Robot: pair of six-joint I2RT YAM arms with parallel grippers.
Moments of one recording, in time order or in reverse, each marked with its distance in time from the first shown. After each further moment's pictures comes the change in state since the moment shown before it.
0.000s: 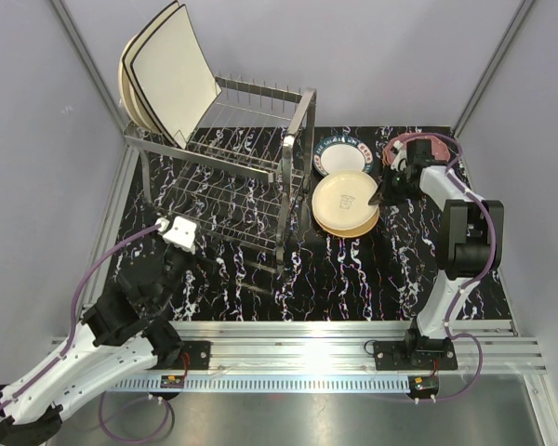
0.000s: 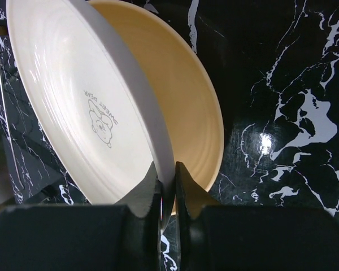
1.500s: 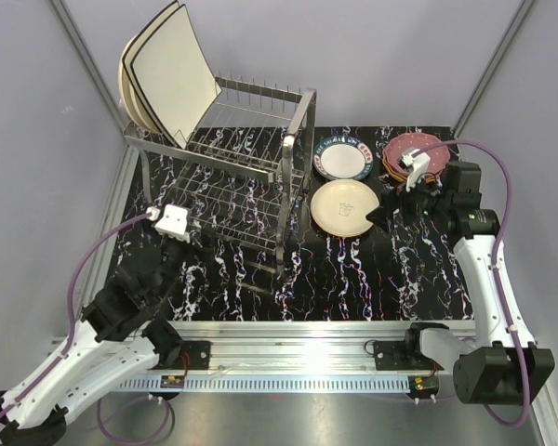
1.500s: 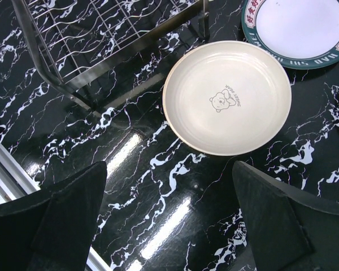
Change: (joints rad) left arm 0.088 0.053 0.044 -0.003 0.010 -0.076; right arm -0.001 -0.809 -0.302 -0.080 -0.300 -0.521
